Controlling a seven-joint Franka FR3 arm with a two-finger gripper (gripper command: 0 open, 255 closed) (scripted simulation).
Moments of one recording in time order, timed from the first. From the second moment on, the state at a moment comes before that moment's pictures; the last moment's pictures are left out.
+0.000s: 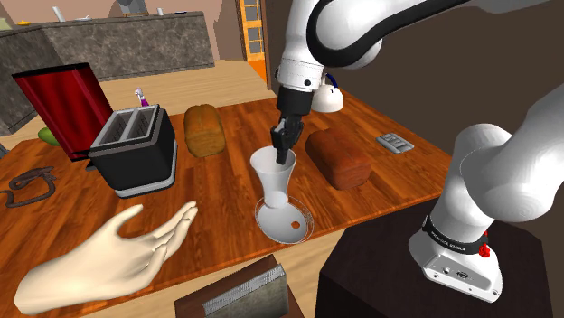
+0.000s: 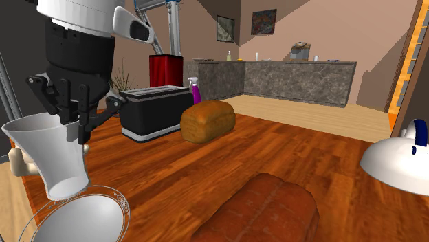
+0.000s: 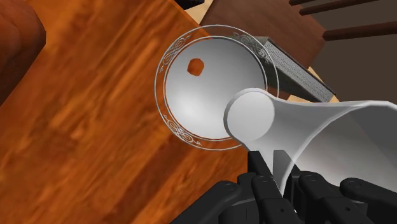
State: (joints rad) arm 0.27 -0.47 0.07 -2.46 0.38 2.12 0.01
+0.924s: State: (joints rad) arm 0.29 -0.40 0.08 -2.57 0.42 2.29 -0.05
